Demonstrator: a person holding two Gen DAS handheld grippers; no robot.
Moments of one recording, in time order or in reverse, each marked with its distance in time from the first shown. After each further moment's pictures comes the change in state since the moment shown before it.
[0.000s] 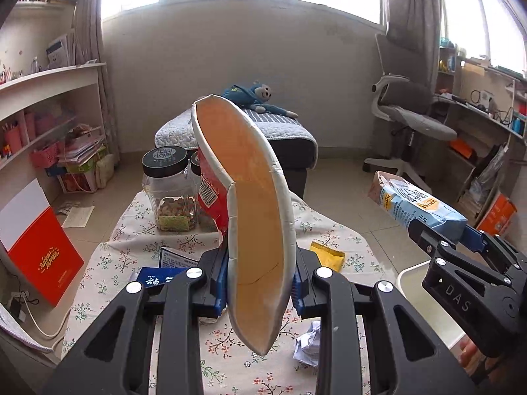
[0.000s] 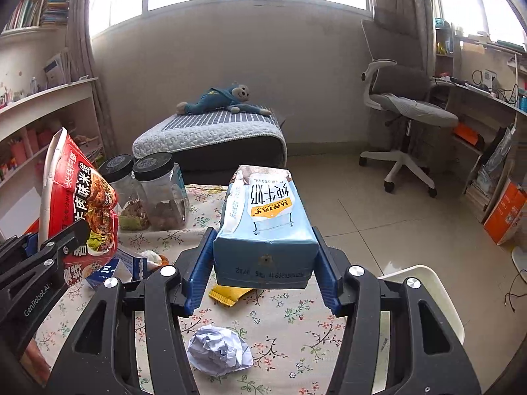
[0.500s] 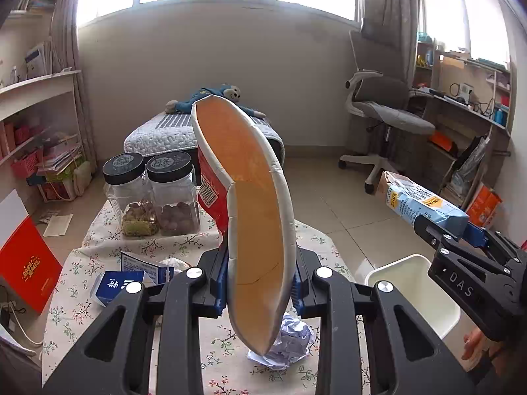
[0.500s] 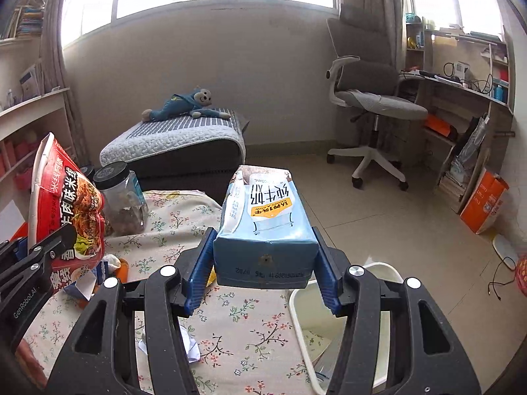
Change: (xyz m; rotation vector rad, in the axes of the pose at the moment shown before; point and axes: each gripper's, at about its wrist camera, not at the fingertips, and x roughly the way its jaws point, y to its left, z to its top) left arm 0.003 -0.053 0.001 0.041 -0.003 -0.084; right arm -0.005 -0.062 0.000 0.049 -0.001 -0.110
